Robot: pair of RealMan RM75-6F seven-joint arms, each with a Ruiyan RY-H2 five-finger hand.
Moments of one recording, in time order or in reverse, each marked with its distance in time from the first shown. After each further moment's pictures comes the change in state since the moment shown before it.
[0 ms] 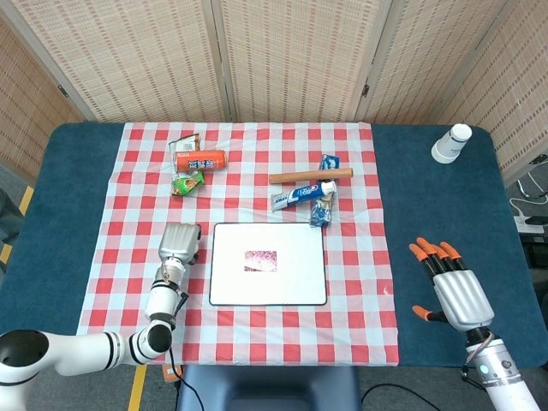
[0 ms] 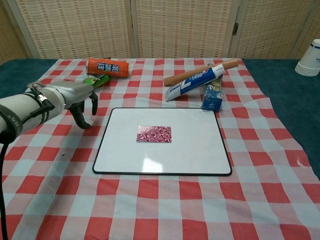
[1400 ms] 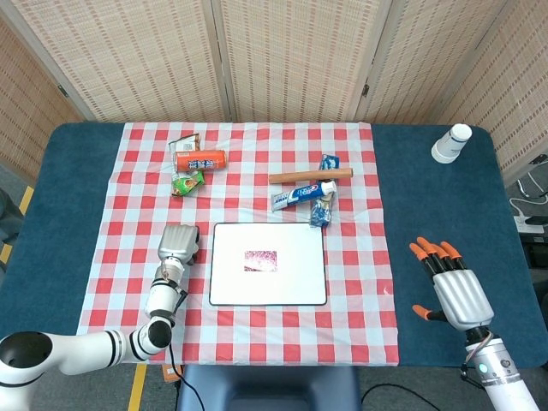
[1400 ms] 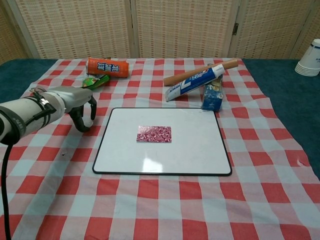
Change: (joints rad) left arm 0.007 -0.026 -0.009 0.072 -0.017 -0.065 0.000; right arm 0.005 -0.005 0.000 0.000 0.013 -0.001 -0.012
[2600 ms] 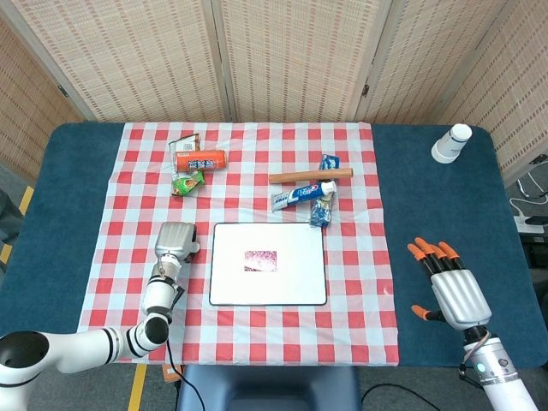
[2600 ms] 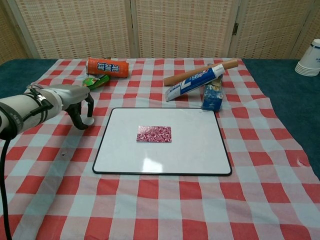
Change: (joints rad) left arm 0.003 0.018 -0.008 0.011 -0.002 -0.020 -0.032; right arm 0.006 -0.002 -0.002 -0.001 0.005 -0.007 -0.009
